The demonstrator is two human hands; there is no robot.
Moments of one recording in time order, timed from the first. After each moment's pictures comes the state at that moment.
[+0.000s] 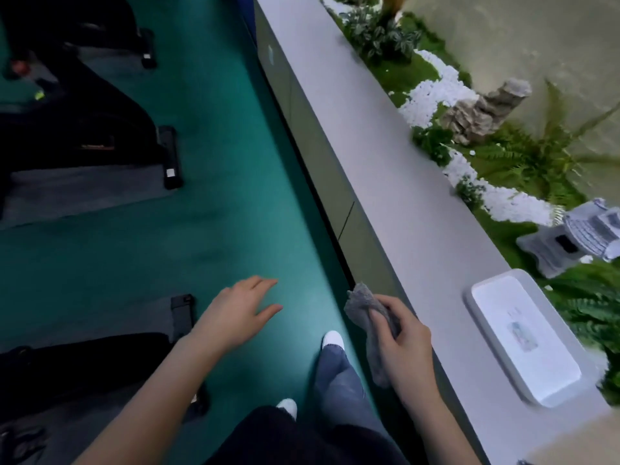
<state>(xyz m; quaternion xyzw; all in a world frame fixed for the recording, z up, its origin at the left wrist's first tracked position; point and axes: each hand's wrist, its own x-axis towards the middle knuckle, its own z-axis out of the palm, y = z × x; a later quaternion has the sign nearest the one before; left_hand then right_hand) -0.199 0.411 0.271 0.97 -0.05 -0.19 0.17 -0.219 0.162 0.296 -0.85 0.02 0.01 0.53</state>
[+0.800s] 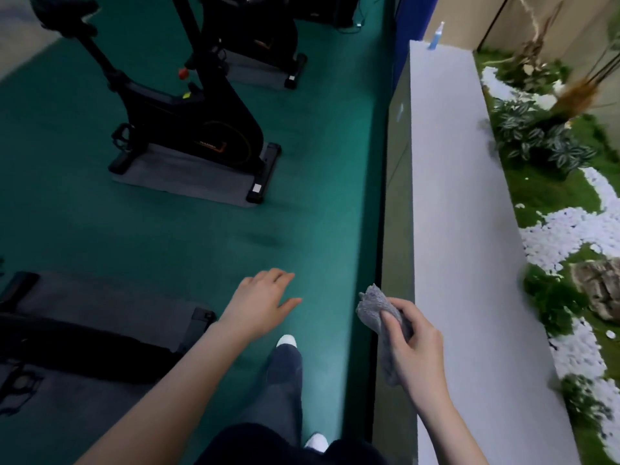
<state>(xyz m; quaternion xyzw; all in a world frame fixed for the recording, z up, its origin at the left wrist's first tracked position) 0.042 0.454 0.267 0.96 0.20 -0.12 0.15 0.129 0.227 0.287 -0.83 -0.18 0.12 0.51</state>
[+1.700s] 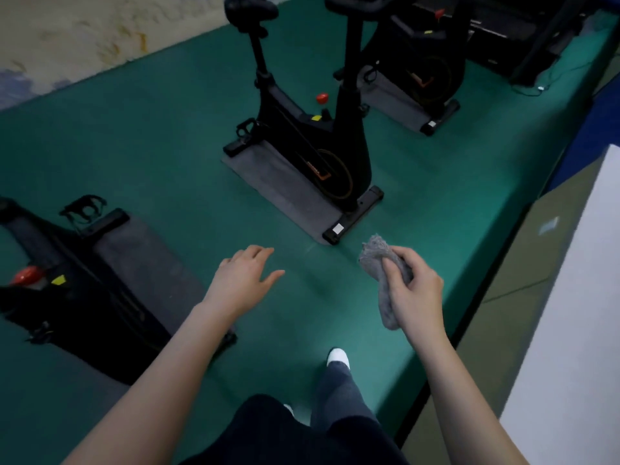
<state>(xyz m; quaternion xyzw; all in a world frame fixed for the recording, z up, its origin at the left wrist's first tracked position) 0.135 0.728 0.275 0.84 0.51 -0.05 0.18 0.360 0.610 0.308 -0.75 -0.41 0.19 0.47</state>
